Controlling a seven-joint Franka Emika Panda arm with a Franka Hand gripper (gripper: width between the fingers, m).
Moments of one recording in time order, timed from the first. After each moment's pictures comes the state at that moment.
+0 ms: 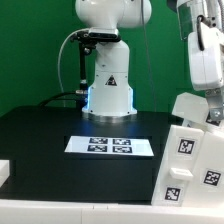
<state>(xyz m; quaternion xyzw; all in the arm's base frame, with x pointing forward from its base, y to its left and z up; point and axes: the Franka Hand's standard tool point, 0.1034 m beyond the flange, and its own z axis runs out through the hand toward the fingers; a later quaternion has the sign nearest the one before) 0.613 0.137 0.152 -0.52 0.84 0.03 0.13</state>
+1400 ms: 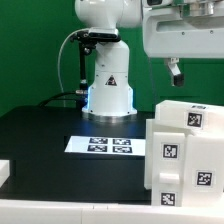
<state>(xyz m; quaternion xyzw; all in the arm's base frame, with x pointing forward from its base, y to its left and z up) 0.600 0.111 0.191 -0.93 0.36 0.04 0.06</state>
